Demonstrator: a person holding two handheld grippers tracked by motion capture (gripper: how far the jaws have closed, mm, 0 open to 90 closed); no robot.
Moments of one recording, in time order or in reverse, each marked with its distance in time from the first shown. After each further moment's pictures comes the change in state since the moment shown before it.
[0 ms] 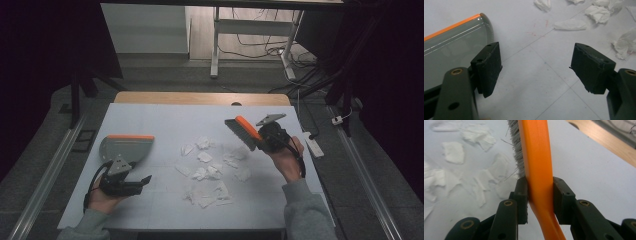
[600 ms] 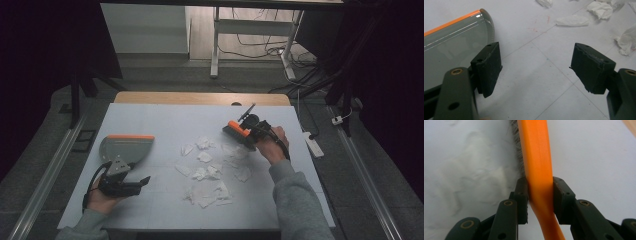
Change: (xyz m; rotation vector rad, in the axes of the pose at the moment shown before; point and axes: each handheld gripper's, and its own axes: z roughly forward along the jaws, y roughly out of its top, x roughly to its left) left arm 0.003 -0.004 0.002 0.006 -0.010 0.004; right arm 0.011 0.036 0.060 0.337 -0.046 -0.108
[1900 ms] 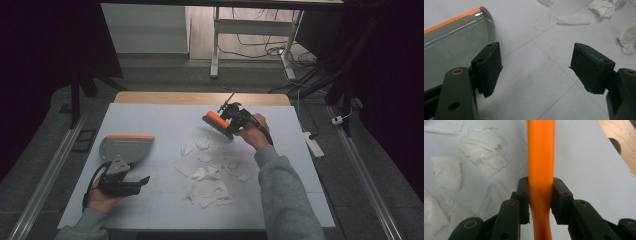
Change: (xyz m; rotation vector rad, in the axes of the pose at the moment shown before) left arm 0.004 -0.001 0.002 0.007 -0.009 -0.001; right arm 0.010 0.066 0.006 -0.097 0.113 -0.171
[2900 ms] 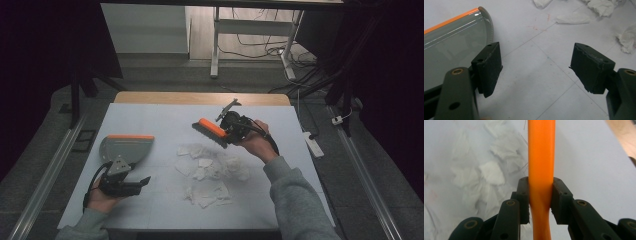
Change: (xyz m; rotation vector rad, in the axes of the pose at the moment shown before) left arm -0.002 0.001 0.001 0.006 0.001 0.007; right arm 0.037 -0.018 -0.051 -0.141 0.096 -0.057
